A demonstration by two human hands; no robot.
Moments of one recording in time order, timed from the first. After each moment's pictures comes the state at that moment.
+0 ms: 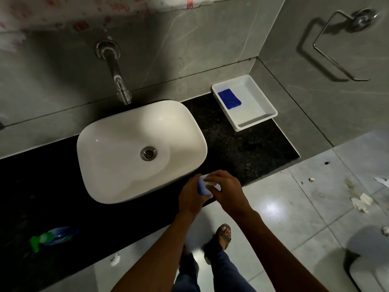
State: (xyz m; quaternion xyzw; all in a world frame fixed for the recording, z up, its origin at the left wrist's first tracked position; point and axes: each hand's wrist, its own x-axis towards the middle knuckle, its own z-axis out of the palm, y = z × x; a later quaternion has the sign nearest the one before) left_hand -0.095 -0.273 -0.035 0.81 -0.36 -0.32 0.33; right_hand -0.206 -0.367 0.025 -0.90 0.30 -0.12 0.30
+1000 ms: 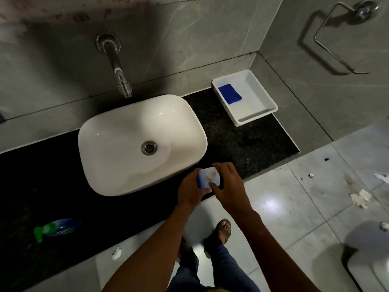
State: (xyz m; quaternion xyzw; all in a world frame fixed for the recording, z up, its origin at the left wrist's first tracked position) left_hand -0.093 -0.269 -0.032 0.82 -0.32 -0.35 0.33; right_hand -0.217 -0.350 0.029 -0.86 0.38 -0.13 0.31
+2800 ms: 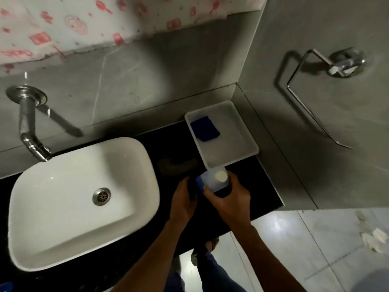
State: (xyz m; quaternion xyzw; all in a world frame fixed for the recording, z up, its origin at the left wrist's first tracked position) left_hand -0.101 -0.507 -0.055 0.84 -0.23 -0.33 0.37; right_hand -0.228 -0.606 0.013 -0.74 0.49 -0.20 0.40
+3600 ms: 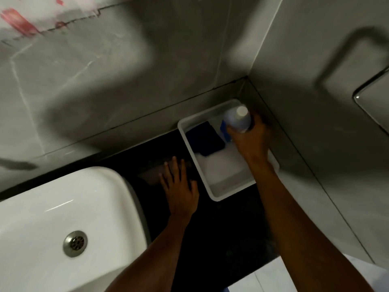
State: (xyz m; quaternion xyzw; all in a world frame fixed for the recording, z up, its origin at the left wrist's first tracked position) left_hand -0.008 -0.617 -0.168 0.92 -0.34 -0.12 0.12; right_hand -0.083 -0.850 -0.054 -0.71 0.53 -0.29 0.37
